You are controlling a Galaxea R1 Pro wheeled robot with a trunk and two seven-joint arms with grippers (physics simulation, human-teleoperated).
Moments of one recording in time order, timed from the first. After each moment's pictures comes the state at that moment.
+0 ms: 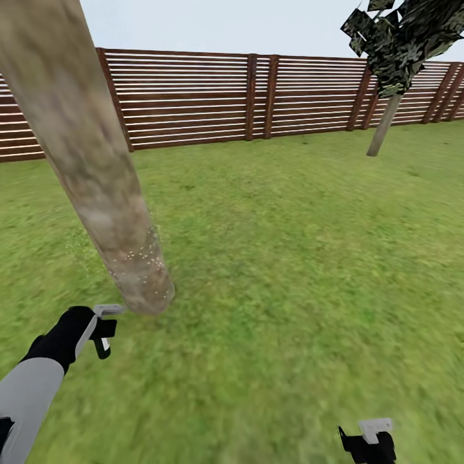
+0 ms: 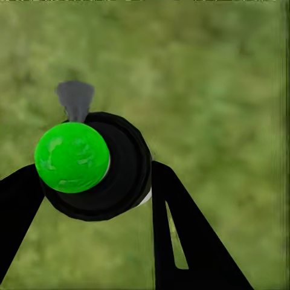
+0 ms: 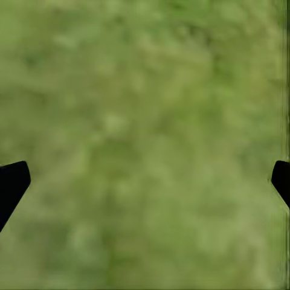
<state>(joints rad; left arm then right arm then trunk) -0.84 0.27 0.06 -0.62 -0.03 0.77 -0.05 -0.42 -0.16 -0.48 -0.14 0.55 -0.43 0.02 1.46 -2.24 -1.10</state>
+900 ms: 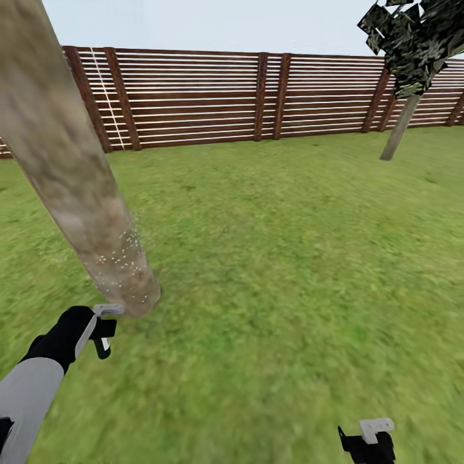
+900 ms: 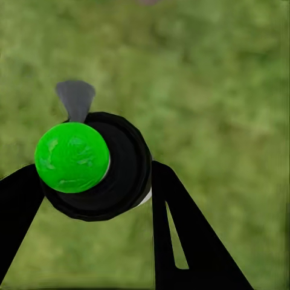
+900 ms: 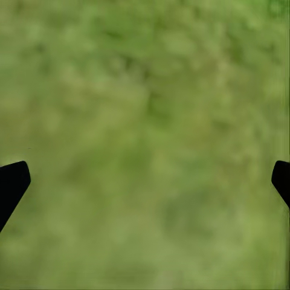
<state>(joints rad) -0.84 0.27 0.07 -0.62 -0.03 0.78 -0.05 -0.42 -0.16 -0.48 -0.14 0.55 -0.43 0.02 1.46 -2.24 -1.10</state>
